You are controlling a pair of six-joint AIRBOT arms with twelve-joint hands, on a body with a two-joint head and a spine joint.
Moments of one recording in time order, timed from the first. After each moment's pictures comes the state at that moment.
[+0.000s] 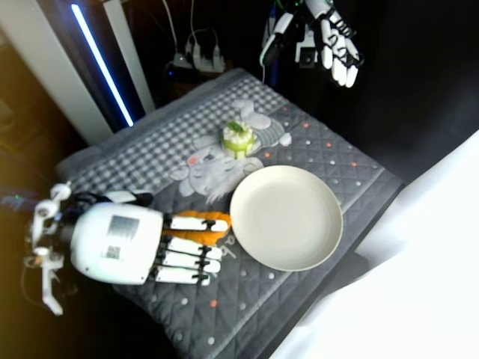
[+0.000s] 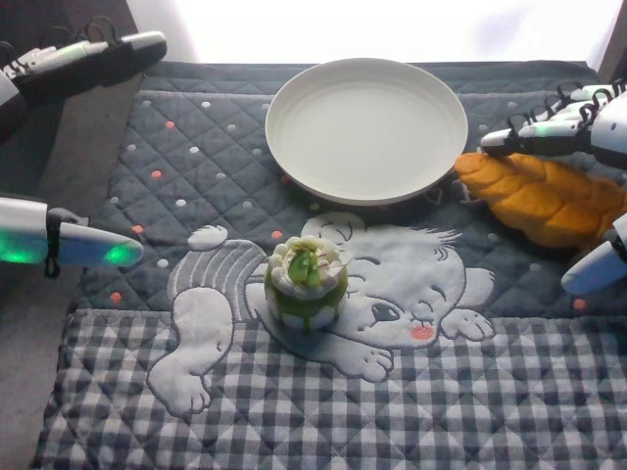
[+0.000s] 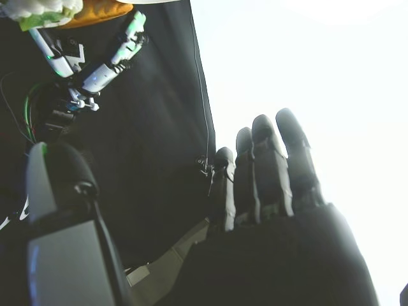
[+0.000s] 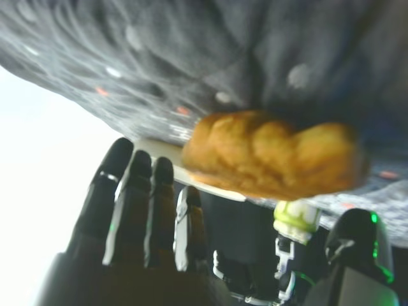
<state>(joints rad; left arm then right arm) 0.88 -0.85 1.16 0.00 -1.18 0.53 -0.42 -1.01 1.41 -0.59 0.51 -0.26</state>
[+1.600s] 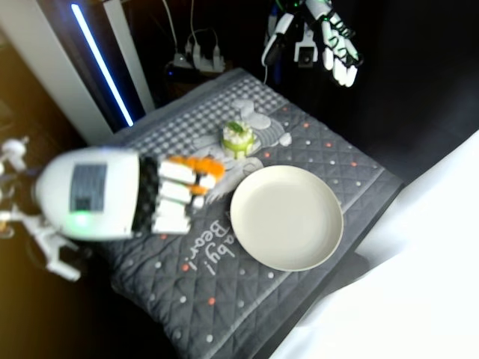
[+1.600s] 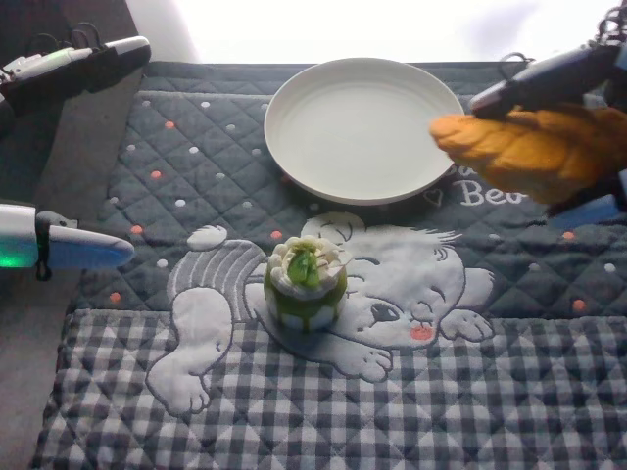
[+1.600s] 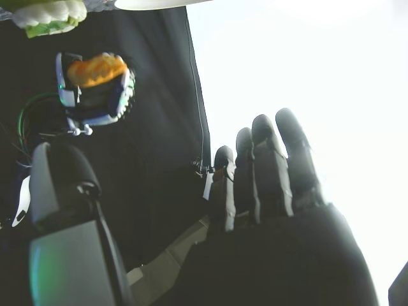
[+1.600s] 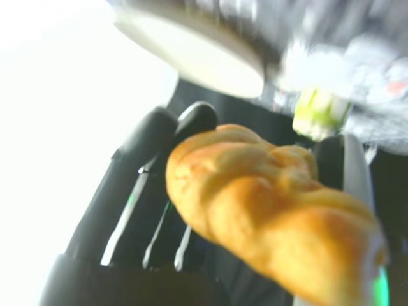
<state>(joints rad) 0.92 -0.85 1.16 -0.04 -1.22 0.53 -0.43 -0.96 1.32 -0.38 0.94 -0.27</state>
